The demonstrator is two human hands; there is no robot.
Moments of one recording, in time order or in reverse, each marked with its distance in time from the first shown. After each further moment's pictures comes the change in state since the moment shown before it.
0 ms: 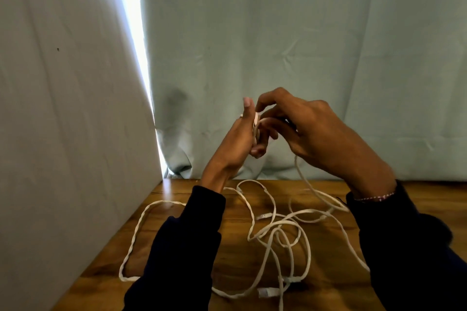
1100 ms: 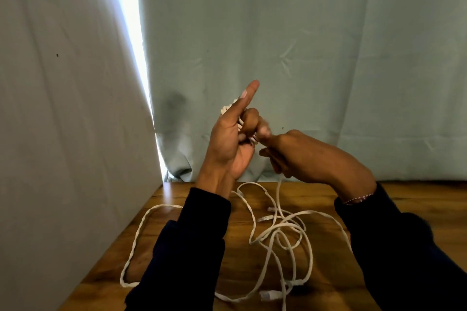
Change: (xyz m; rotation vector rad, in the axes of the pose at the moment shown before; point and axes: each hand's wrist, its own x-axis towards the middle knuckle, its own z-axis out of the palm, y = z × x) left_hand -0.007 0.009 -0.005 -0.699 -0.007 0.120; right_hand -0.007 0.010 0.029 0.016 -0.522 0.321
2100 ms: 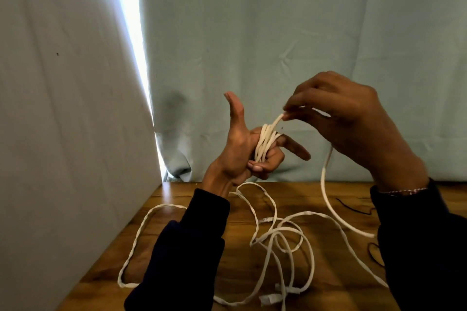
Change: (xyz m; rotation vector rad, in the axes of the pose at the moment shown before) left_hand 0.006 -0.006 -0.002 0.259 -0.508 -0.404; right_hand -0.032 0.011 -0.053 -0.277 0.721 -0.343
